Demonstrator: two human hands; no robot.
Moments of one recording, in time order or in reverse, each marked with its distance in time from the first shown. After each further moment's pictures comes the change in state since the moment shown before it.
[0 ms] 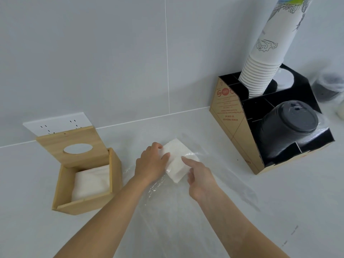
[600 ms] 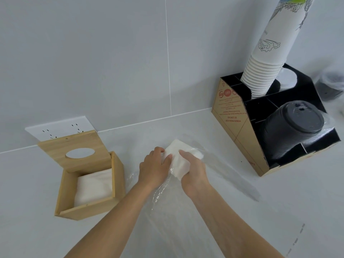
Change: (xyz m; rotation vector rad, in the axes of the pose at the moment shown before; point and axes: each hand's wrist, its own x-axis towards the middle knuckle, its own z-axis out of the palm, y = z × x) left_hand 0.000 -0.005 0.008 -0.046 0.059 0.031; right_hand 0.002 0.004 0.028 0.171 -0.164 -0.088
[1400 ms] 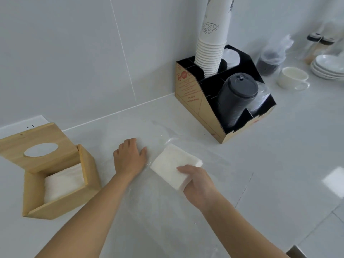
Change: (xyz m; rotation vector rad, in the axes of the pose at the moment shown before) left_hand -0.007 -0.010 0.019 0.359 0.055 0.140; right_hand -0.060 0.011 -0.099 0.116 -0.084 -0.015
